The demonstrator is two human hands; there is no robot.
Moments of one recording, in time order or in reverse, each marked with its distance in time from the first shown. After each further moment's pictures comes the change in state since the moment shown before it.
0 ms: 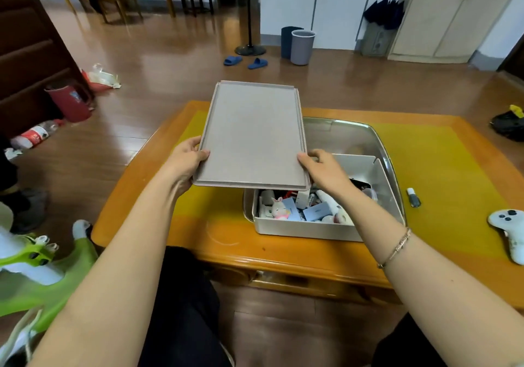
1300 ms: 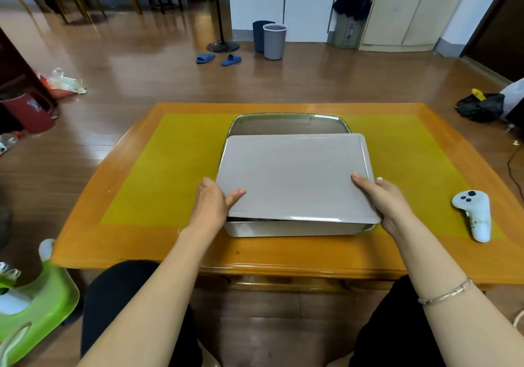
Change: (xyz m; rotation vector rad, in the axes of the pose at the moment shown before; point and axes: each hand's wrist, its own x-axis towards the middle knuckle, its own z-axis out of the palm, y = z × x) left_hand -0.015 -0.081 0.096 0.829 0.146 0.109; right_hand -0.050 0.103 -0.105 0.530 0.282 0.349
